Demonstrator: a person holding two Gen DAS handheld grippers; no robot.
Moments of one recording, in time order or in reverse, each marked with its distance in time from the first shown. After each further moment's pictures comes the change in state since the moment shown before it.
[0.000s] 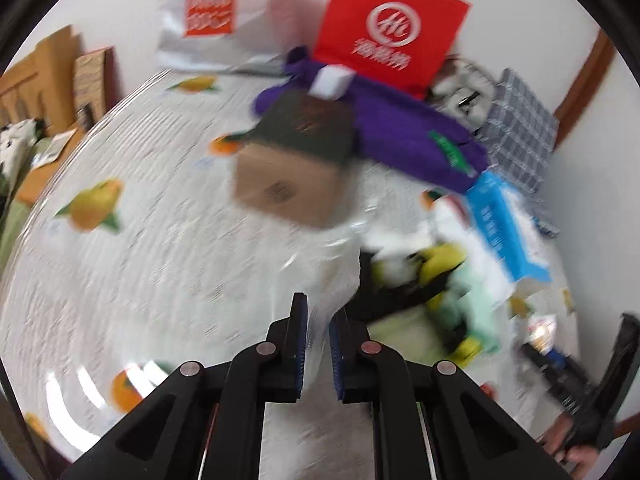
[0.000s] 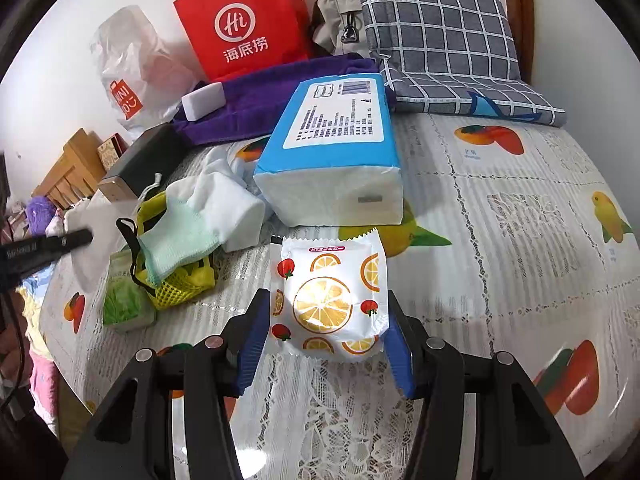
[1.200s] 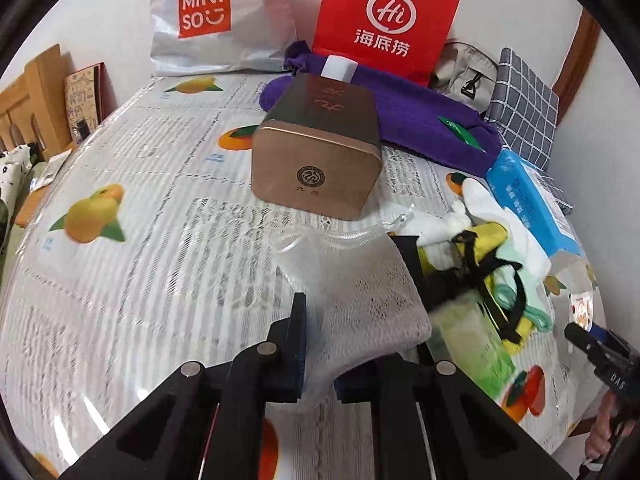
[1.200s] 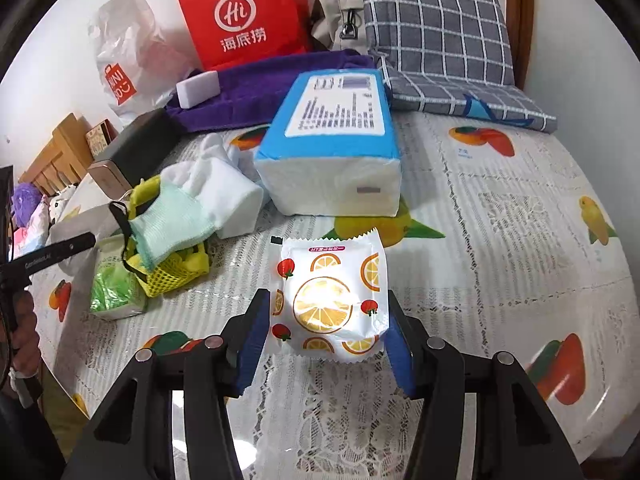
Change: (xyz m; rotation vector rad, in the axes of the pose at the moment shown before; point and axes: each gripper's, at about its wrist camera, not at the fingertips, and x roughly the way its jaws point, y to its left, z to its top) left arm 0.022 0.014 -0.005 0.089 -0.053 -0.006; right arm -0.007 0.011 -0.003 -0.037 0.001 -0.068
